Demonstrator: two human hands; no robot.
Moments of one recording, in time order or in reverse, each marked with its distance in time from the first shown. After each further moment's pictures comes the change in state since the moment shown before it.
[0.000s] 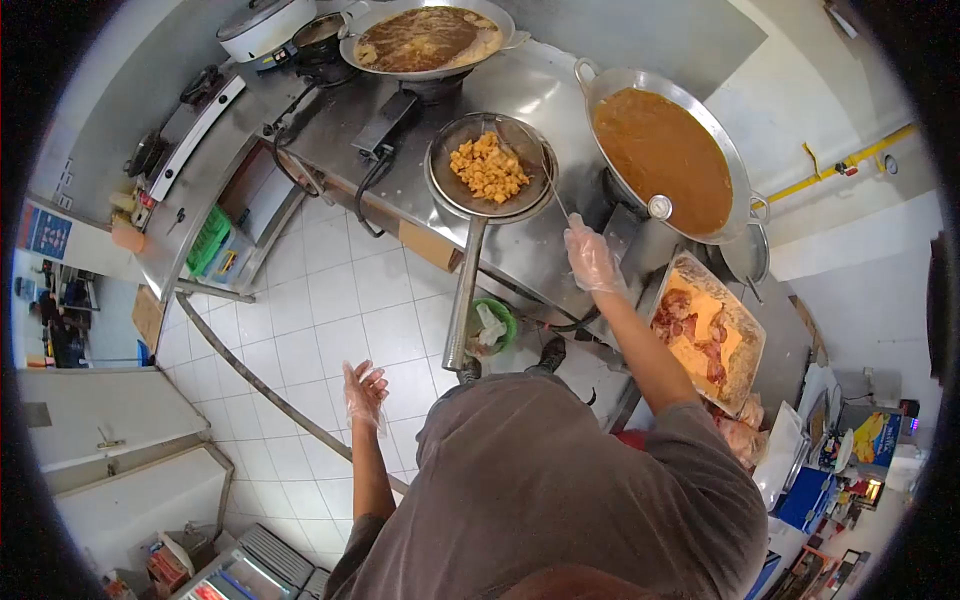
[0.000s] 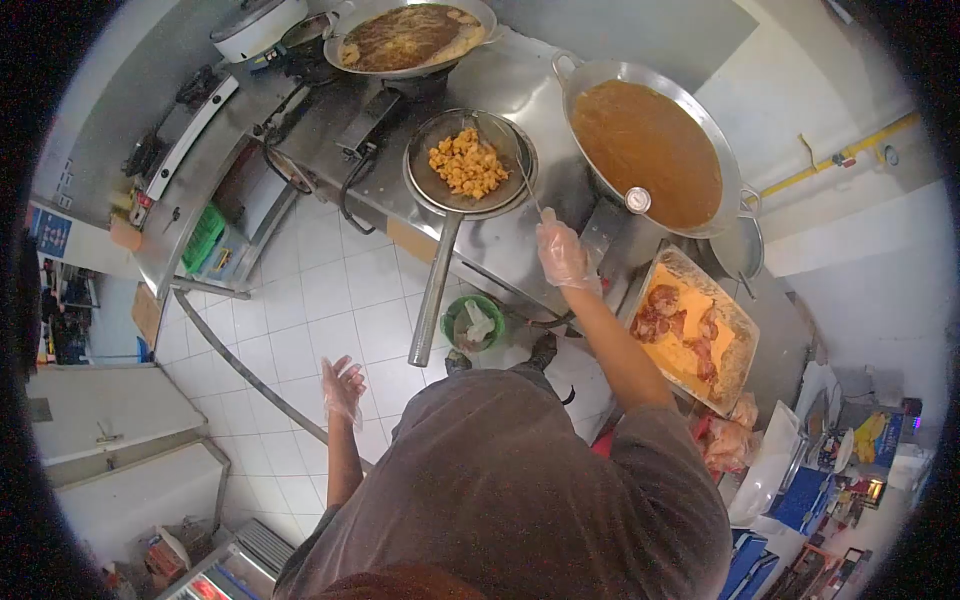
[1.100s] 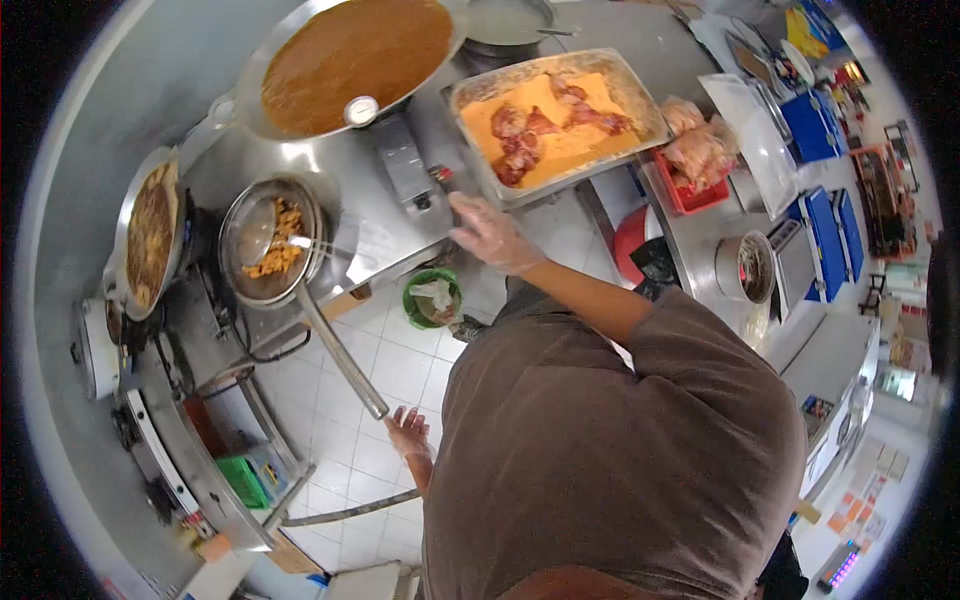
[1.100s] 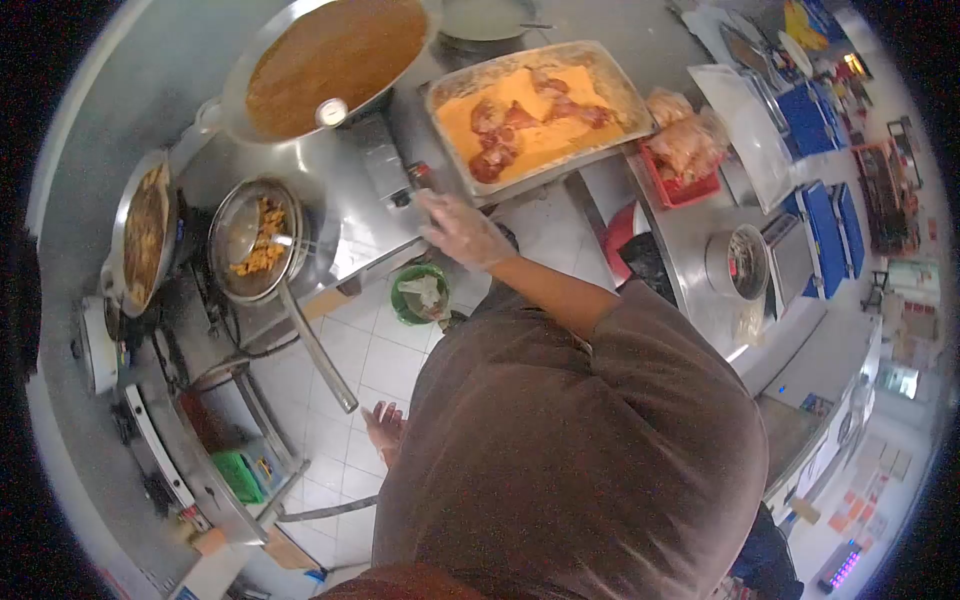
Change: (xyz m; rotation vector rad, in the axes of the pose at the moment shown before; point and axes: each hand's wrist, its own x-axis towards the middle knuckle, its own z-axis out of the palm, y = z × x) left_hand 0.025 -0.047 0.032 0.578 -0.173 -0.280; right_hand -0.205 0.091 0.023 0.122 0.482 0.153
